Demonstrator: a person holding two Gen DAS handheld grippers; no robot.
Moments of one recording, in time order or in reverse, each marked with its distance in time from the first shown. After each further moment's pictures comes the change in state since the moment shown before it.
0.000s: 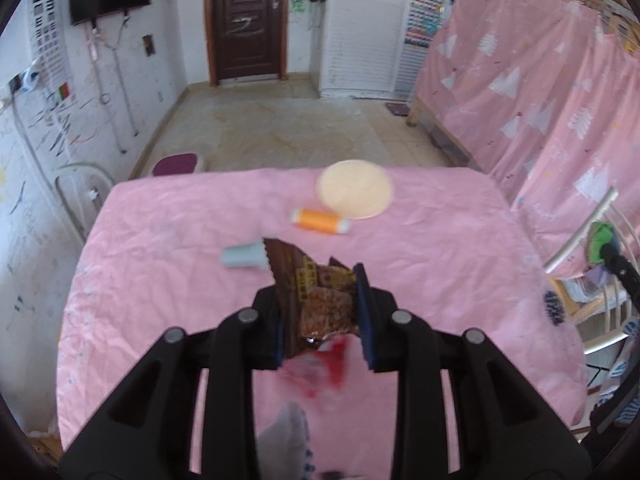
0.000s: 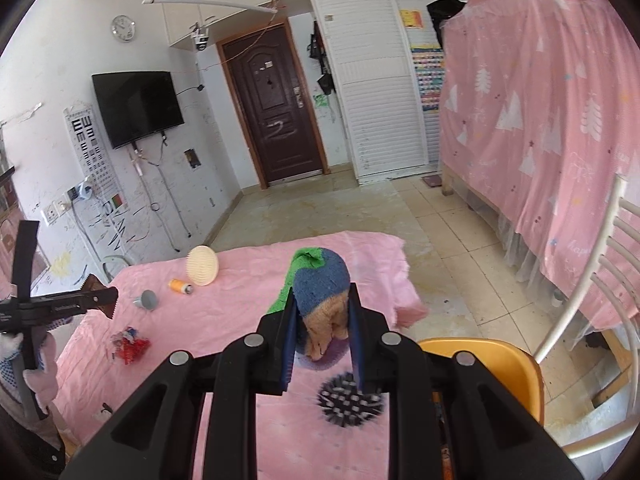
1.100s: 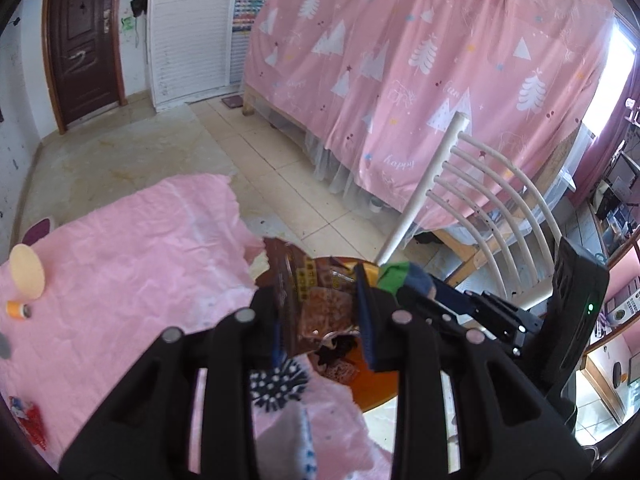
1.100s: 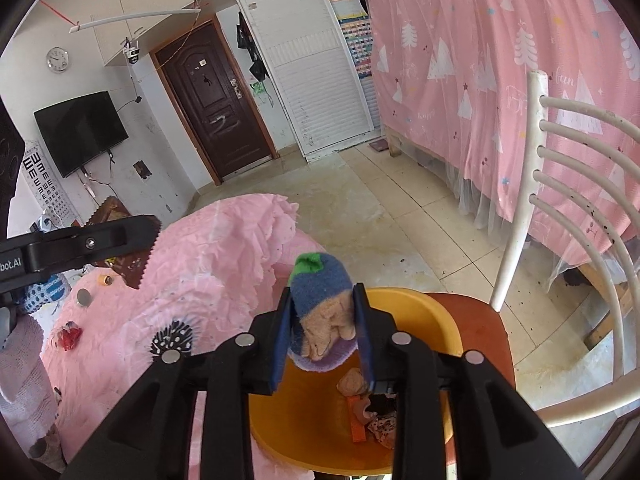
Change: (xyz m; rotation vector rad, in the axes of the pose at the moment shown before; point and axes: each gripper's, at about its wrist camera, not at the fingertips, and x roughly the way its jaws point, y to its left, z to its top) left arm 0.045 -0.291 0.003 0.307 0.049 -0.418; right arm 0.000 -0.137 -0.051 0.180 0.075 -0.094
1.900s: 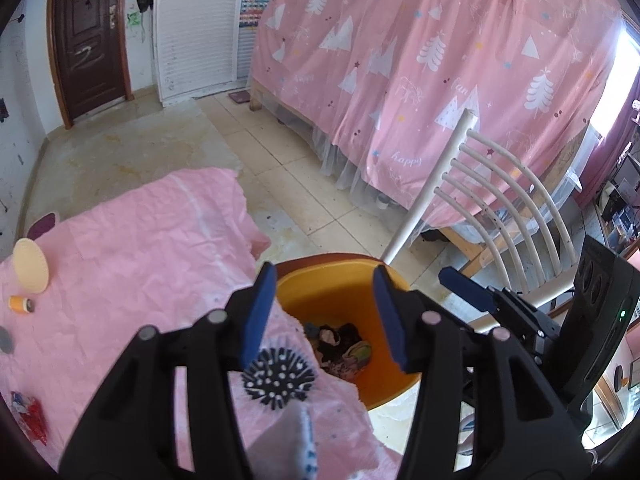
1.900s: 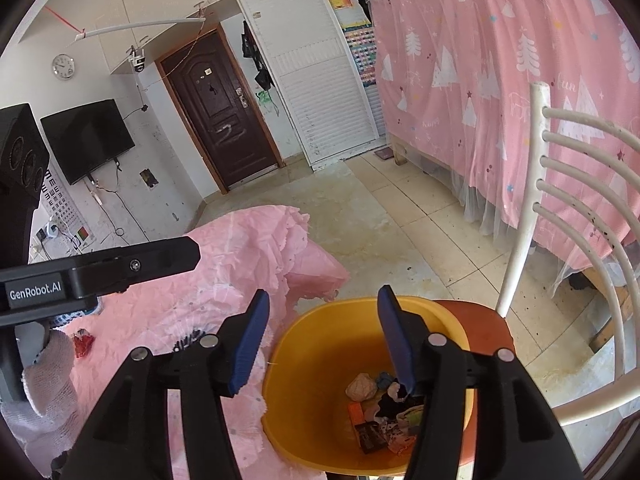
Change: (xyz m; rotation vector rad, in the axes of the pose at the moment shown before) left arm -0.006 0.014 -0.004 -0.019 0.007 0.020; right arm -0.015 0.025 0.006 -0.017 -0.038 0.021
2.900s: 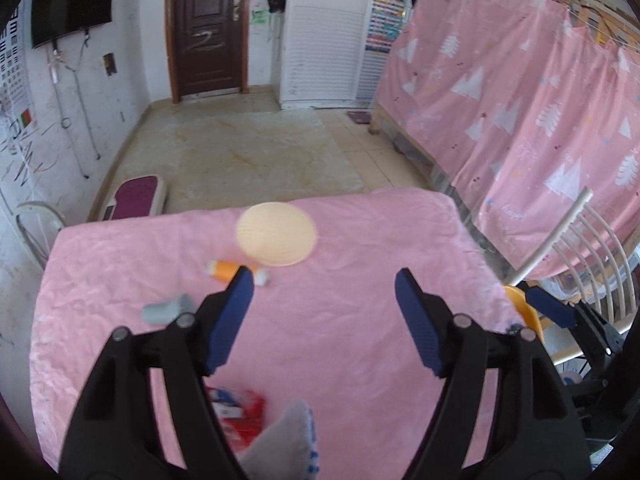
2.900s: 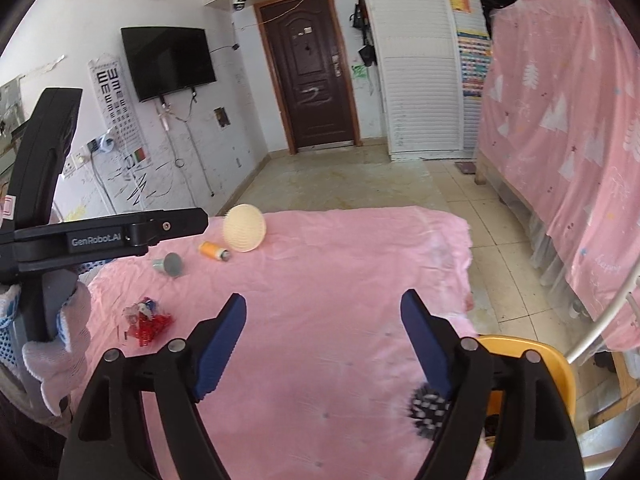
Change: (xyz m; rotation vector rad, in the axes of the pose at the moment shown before) left arm -0.107 0.214 -0.041 -0.234 -0.089 0.307; right arm 0.057 0.223 -0.001 -0.313 0.107 0.165
